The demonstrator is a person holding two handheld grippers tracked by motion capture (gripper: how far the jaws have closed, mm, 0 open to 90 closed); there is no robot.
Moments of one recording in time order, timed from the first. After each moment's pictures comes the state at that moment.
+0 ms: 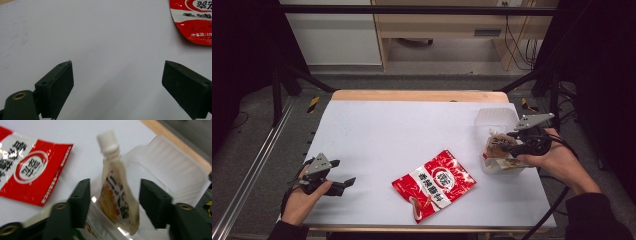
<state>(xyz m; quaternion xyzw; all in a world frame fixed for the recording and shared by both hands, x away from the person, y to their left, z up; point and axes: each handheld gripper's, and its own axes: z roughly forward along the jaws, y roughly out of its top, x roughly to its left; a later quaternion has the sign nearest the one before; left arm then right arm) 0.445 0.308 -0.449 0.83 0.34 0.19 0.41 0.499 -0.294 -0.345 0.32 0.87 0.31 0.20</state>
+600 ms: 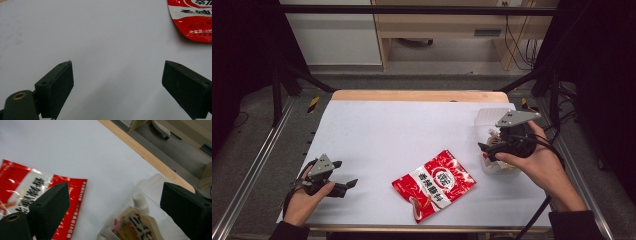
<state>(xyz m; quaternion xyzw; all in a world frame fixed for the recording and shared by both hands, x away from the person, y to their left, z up) 0.444 0.301 -0.451 0.83 0.33 0.19 0.40 0.464 -0.224 -0.300 0.32 0.84 0.33 0.27</state>
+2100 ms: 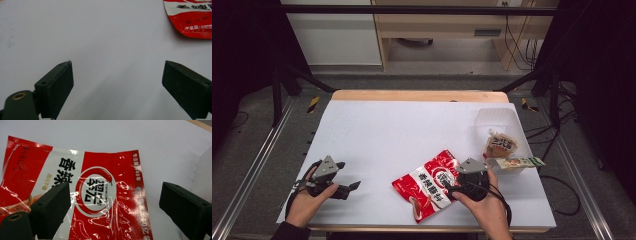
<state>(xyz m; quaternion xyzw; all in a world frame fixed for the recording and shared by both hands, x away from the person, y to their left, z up) 0.441 0.292 -0.453 0.84 0.32 0.19 0.39 0.417 -0.142 -0.429 0.39 0.82 0.34 0.25</state>
